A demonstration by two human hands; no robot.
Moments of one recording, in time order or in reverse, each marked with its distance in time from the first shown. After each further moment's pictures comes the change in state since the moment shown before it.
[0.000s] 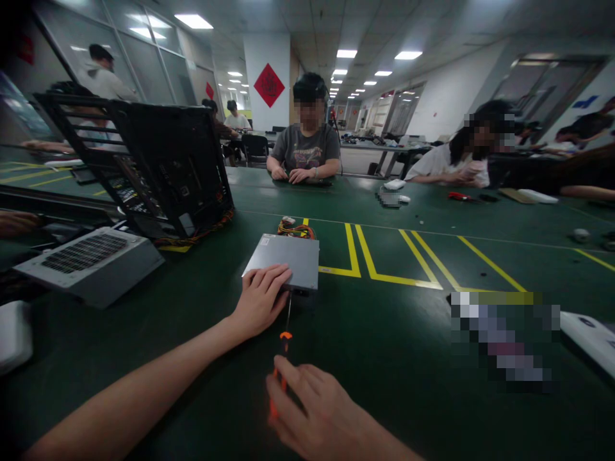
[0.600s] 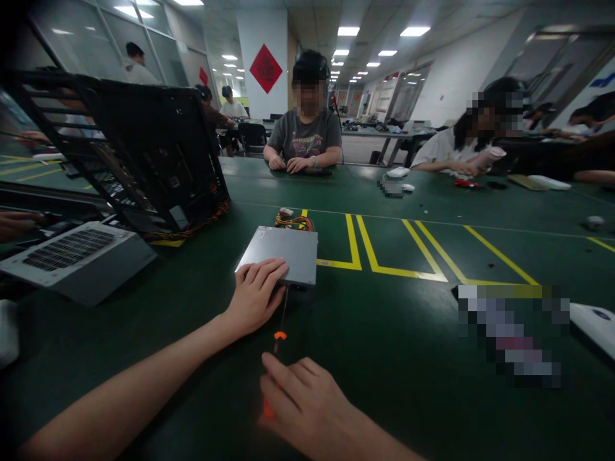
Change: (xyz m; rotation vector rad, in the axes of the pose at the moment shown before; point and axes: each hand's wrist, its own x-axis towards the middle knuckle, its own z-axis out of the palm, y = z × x) left_hand 0.001 0.001 0.000 -0.010 -0.013 -0.013; right_hand 0.008 0.003 0.004 0.134 -0.072 0.074
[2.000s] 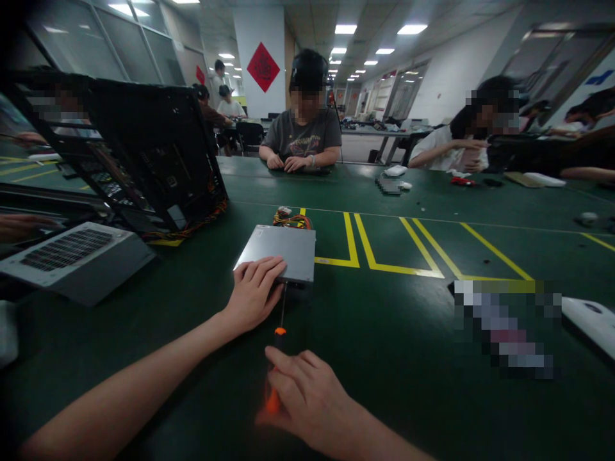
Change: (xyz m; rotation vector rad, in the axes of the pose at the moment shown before) left_hand 0.000 0.001 0.001 0.009 -0.001 0.002; right_hand -0.006 0.004 0.016 -0.002 0.211 -0.010
